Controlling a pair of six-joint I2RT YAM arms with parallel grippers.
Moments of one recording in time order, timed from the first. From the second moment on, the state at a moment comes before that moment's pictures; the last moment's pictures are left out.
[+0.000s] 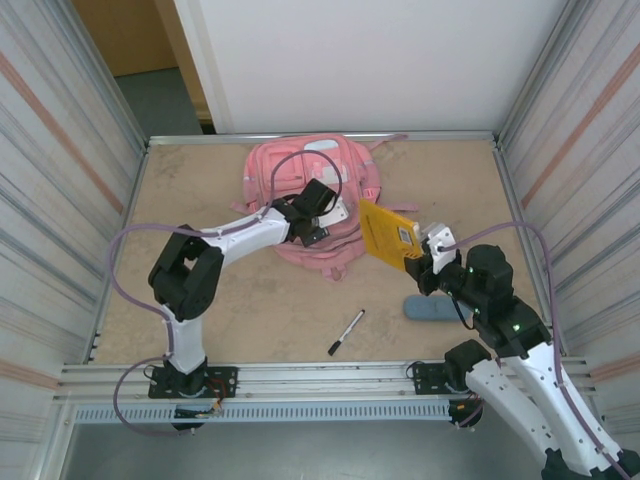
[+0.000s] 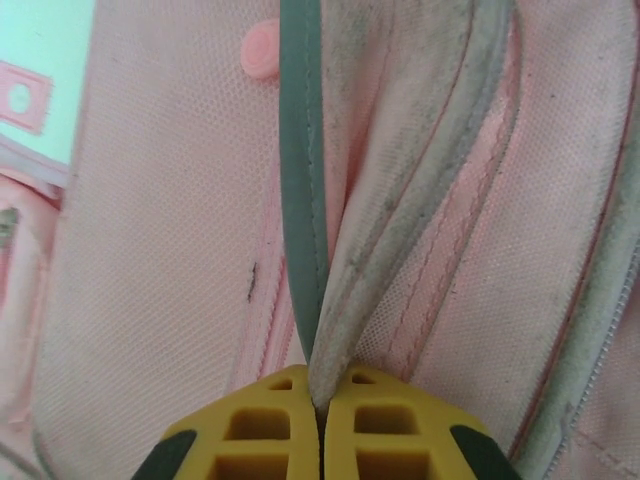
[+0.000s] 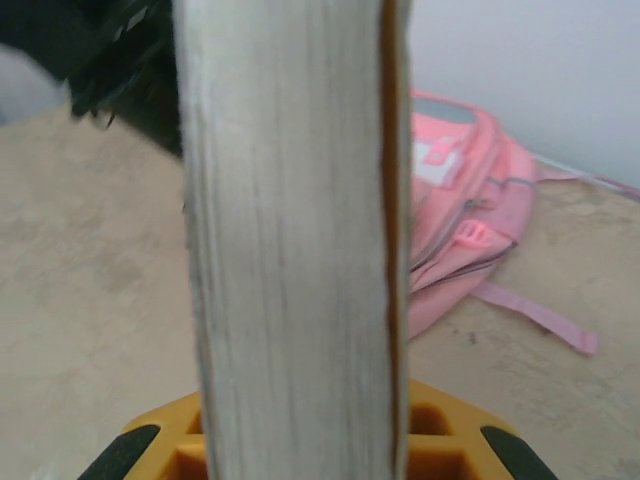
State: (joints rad) left arm -0.72 1.88 1.39 -0.49 -0.26 0.55; right arm 0.47 0.50 0.69 -0.56 -0.21 -0.11
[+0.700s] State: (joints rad) left arm -0.68 1.73 1.69 -0.78 -0.16 0.68; right arm 1.01 0.92 0.76 -0.49 0.04 -0.98
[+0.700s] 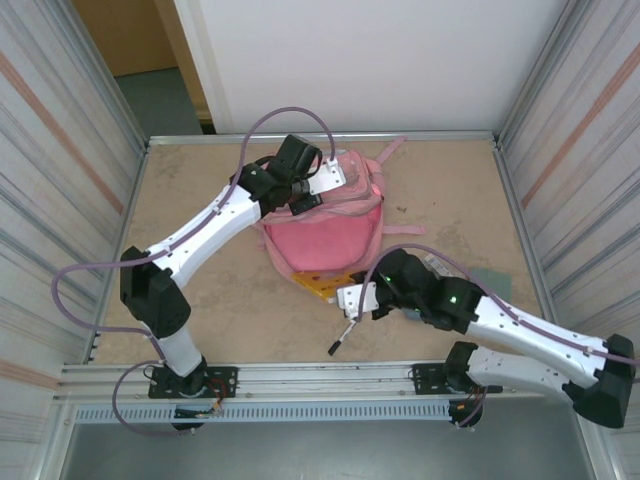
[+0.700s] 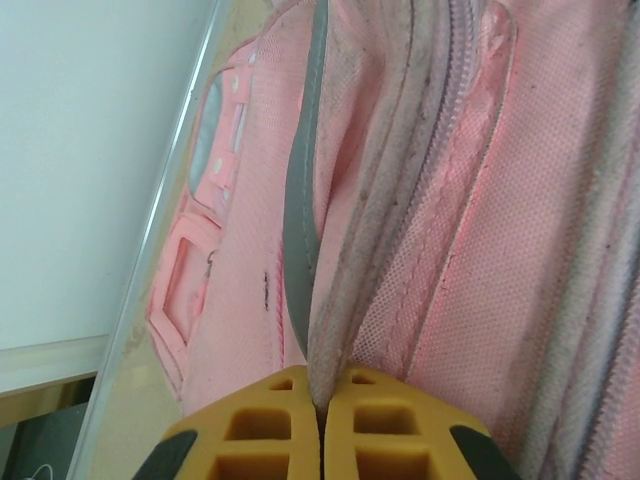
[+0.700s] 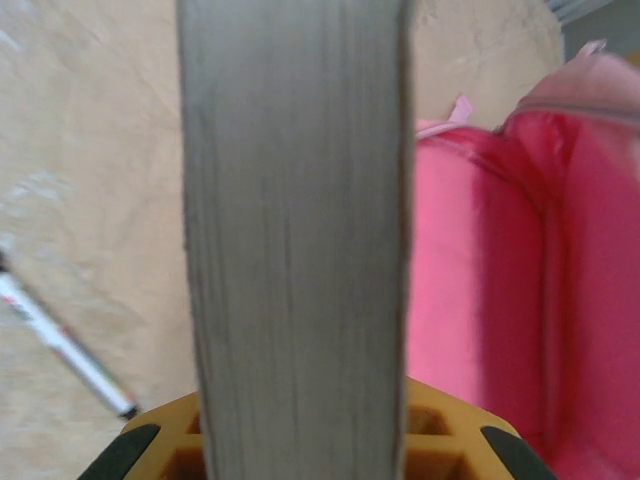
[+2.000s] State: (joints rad) left arm -0.66 1.75 1.77 -0.84 0.01 0.60; right arm 0.77 1.98 0.95 0.73 0.35 -1.32
